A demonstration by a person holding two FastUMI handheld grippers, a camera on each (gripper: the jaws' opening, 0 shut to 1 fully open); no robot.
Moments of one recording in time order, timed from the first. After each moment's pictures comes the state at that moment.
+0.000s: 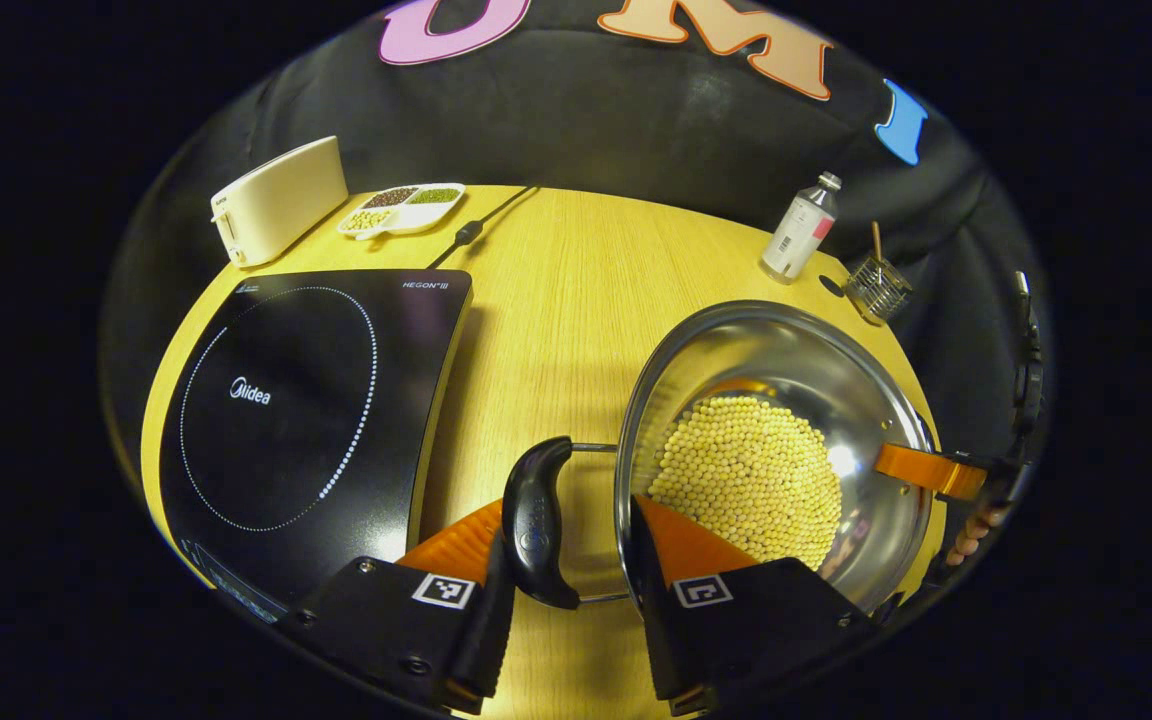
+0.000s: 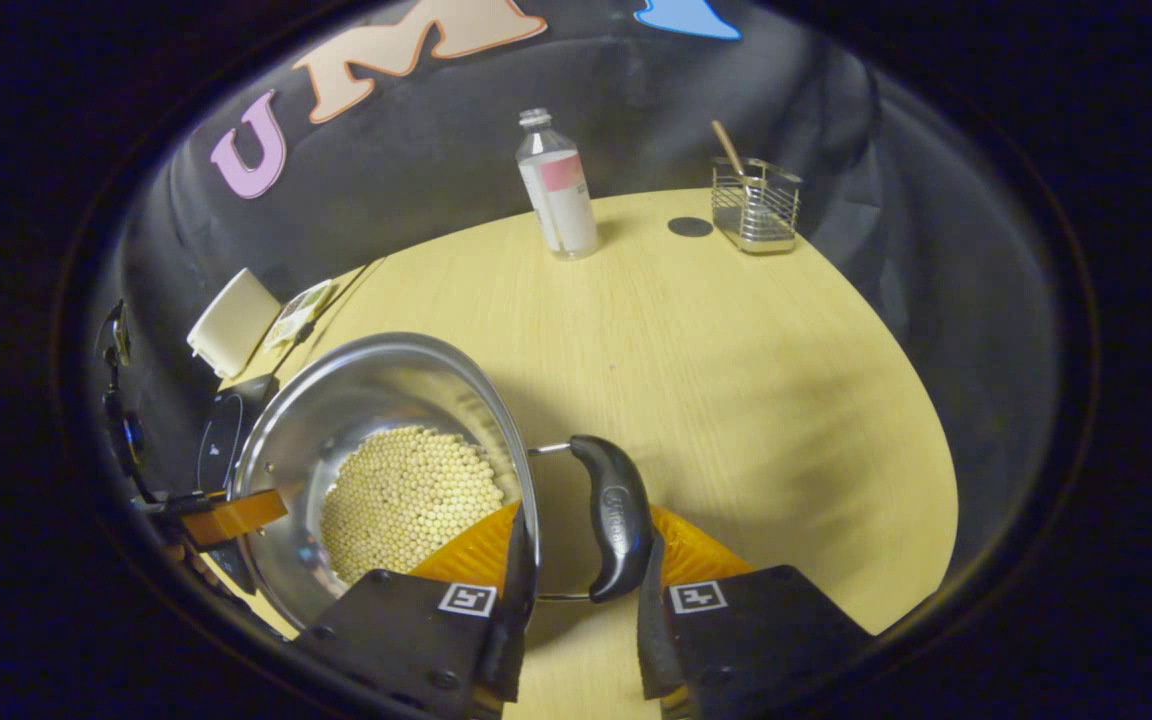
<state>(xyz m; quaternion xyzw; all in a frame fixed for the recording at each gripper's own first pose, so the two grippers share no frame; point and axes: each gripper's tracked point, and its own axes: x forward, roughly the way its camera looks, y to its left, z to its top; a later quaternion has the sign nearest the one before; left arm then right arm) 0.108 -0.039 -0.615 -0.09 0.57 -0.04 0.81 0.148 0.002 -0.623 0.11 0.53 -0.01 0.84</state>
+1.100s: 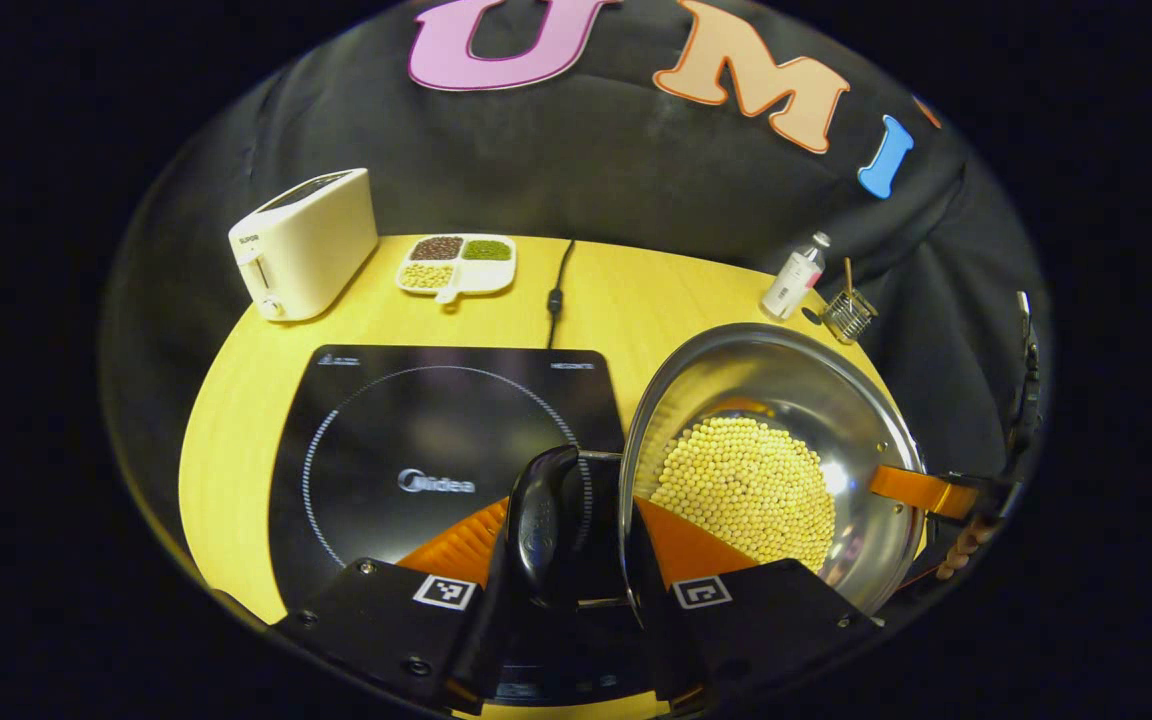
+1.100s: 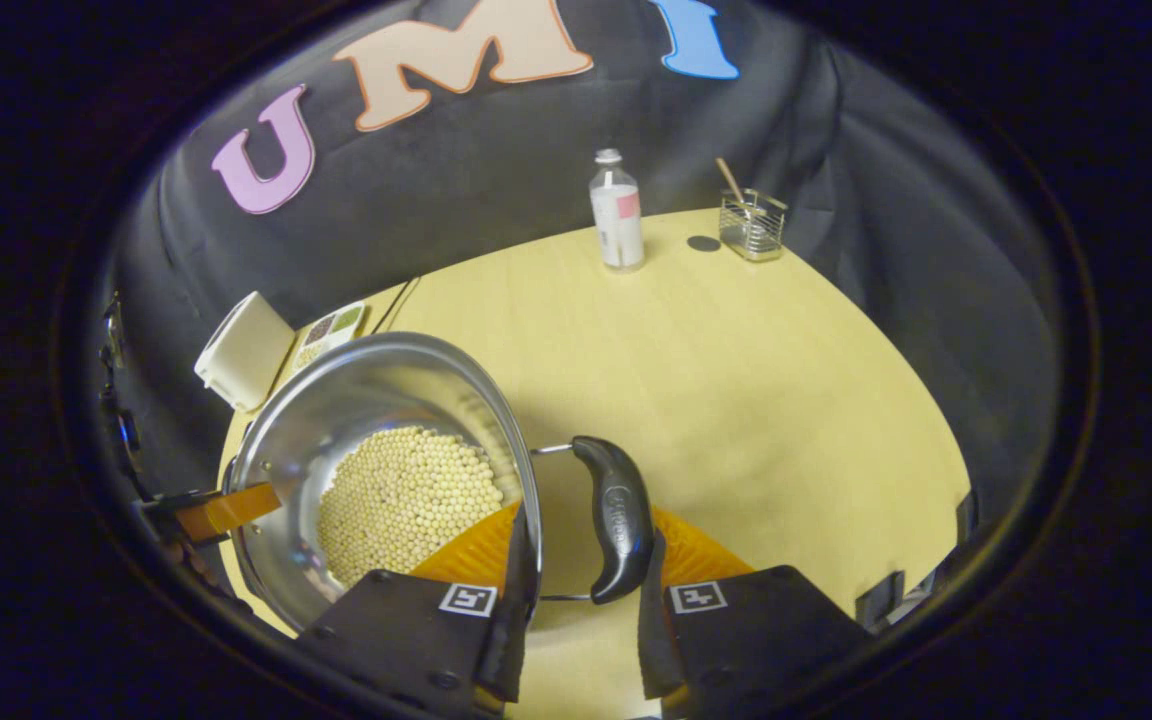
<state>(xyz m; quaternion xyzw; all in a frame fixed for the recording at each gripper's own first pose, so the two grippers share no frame) 0.135 0.118 -0.566 -0.10 0.54 -0.11 0.83 0.118 0.158 -0.541 0.12 0.50 -0.09 0.85</state>
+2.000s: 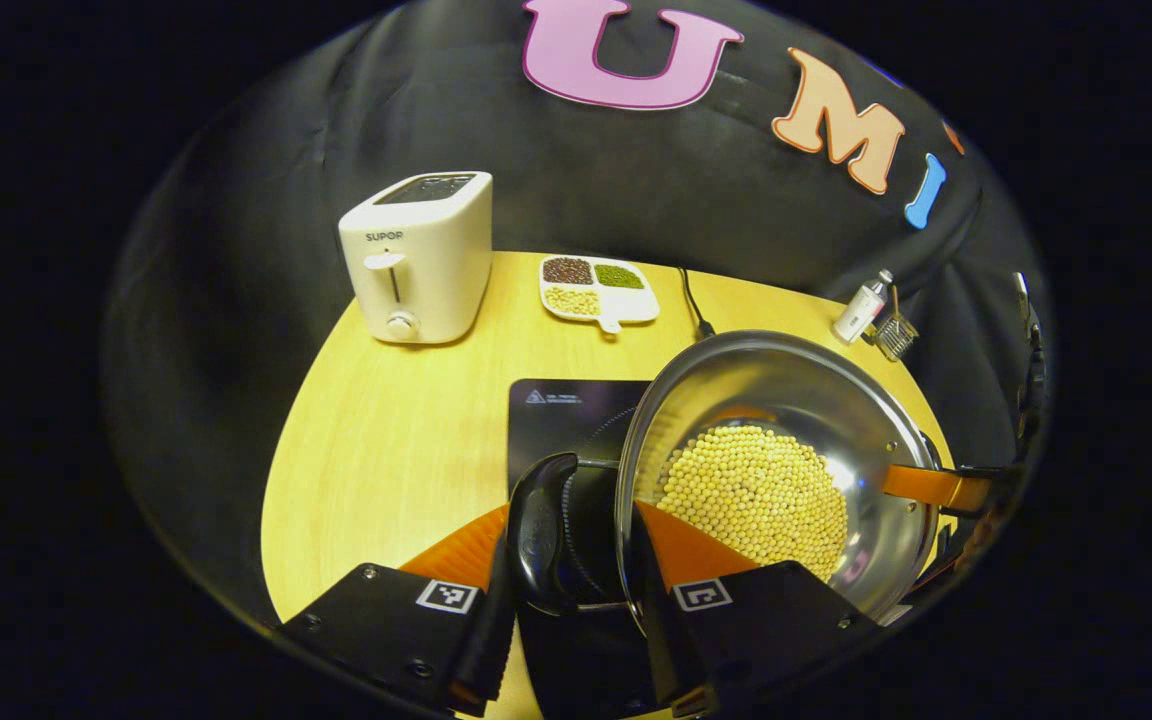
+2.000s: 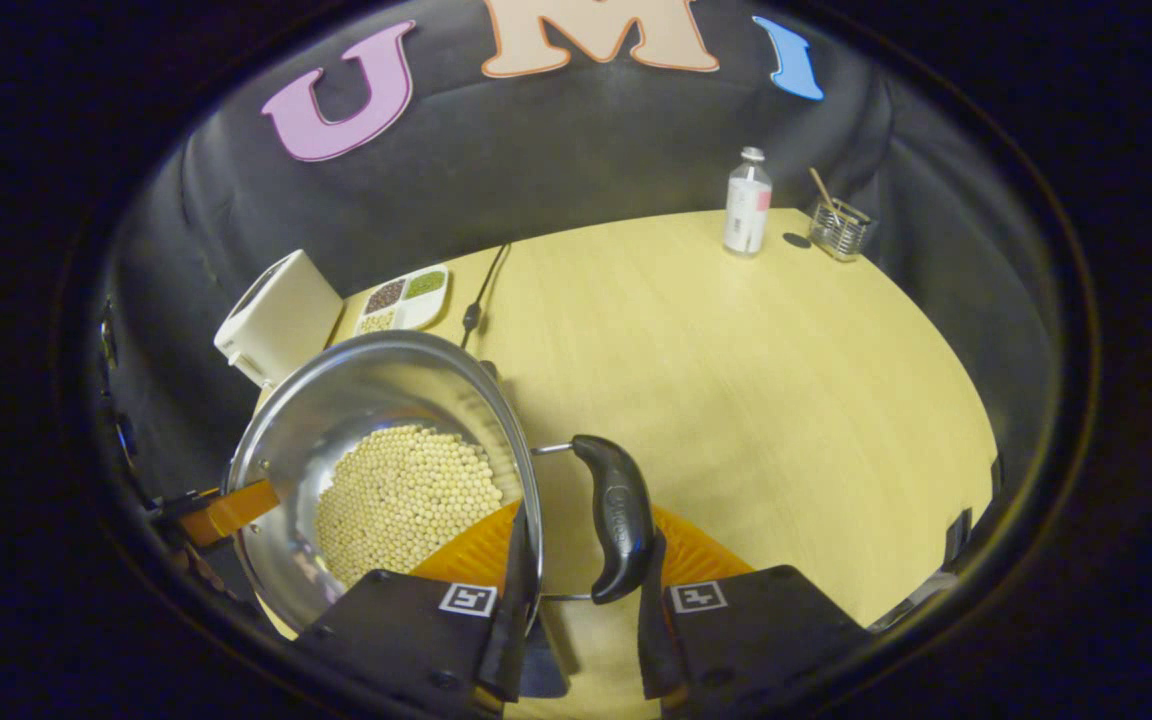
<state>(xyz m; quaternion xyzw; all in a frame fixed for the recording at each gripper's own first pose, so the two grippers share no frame) 0.162 0.290 -0.579 -0.08 0.52 -0.09 0.84 0.150 0.326 -0.545 0.11 0.52 -0.08 0.84</state>
